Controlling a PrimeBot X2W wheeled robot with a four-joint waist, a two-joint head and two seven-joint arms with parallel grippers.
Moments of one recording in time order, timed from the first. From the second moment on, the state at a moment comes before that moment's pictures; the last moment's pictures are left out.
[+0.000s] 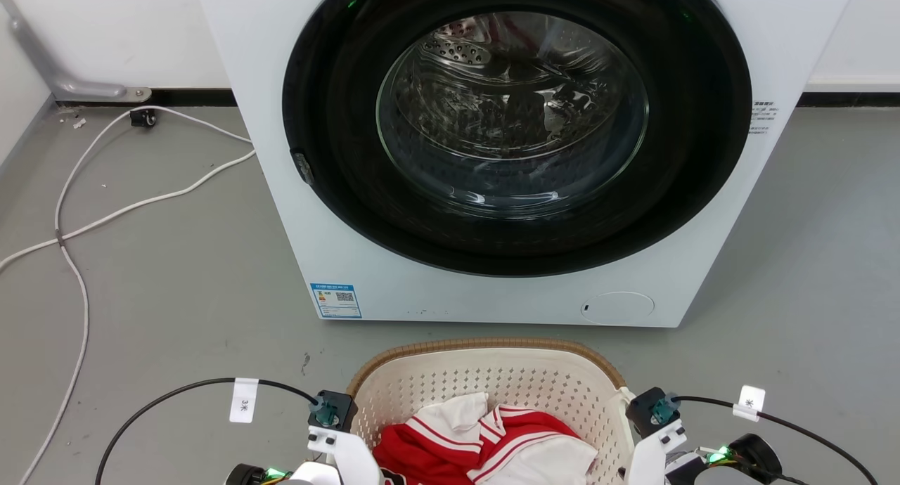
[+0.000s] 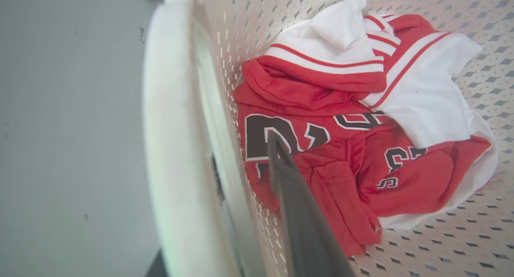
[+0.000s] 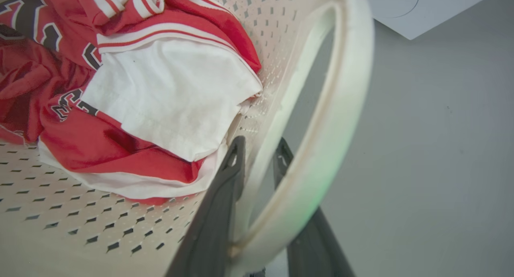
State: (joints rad) left arm -0.51 0.11 -0.90 1.23 -0.80 -0.12 0.04; right arm -0.53 -0.16 1.02 1.23 0.68 0.13 0.06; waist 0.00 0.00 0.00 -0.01
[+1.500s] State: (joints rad) left arm -0.53 0.12 -1.02 1.25 -0.92 -0.12 0.02; right arm -0.55 -0.16 1.15 1.26 0.80 0.13 0.04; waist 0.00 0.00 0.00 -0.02
